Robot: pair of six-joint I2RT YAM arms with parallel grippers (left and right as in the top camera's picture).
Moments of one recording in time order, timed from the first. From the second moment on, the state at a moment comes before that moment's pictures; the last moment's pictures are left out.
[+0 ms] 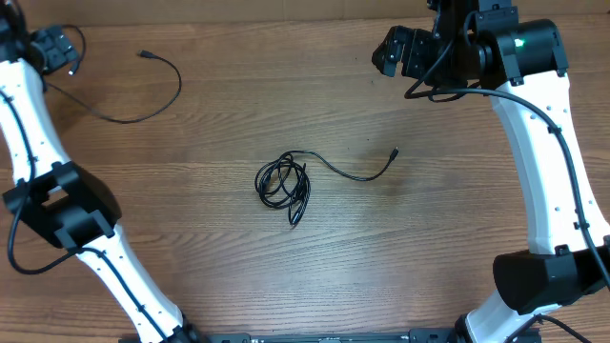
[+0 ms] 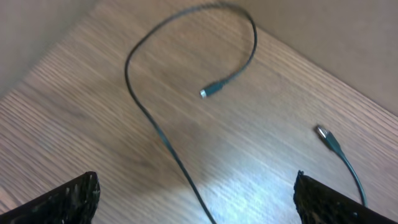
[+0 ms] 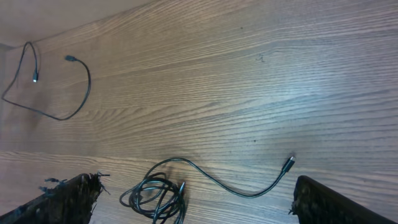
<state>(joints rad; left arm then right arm) 0.50 2.44 2.53 -0.98 -0.01 -0.16 0.19 1.82 2.07 -1.21 -0.25 0.38</state>
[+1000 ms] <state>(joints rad) 0.19 2.47 2.12 -0.87 0.03 0.57 0.19 1.82 2.07 -1.20 -0.25 0.37</state>
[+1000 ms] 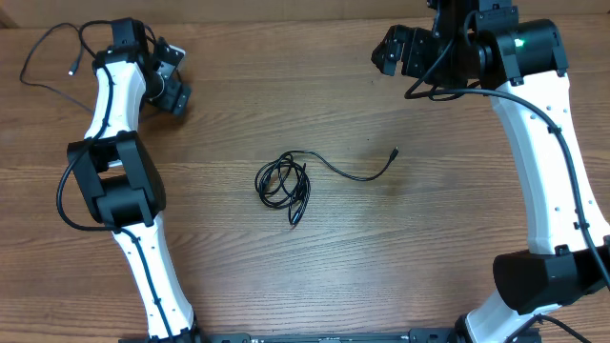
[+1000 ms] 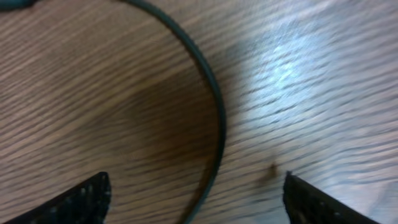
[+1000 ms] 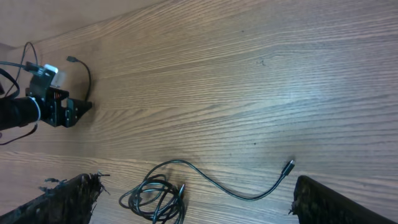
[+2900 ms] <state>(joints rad) 0.38 2.59 2.50 -0.51 0.17 0.21 0.19 1.82 2.07 -1.22 -0.25 0.36</state>
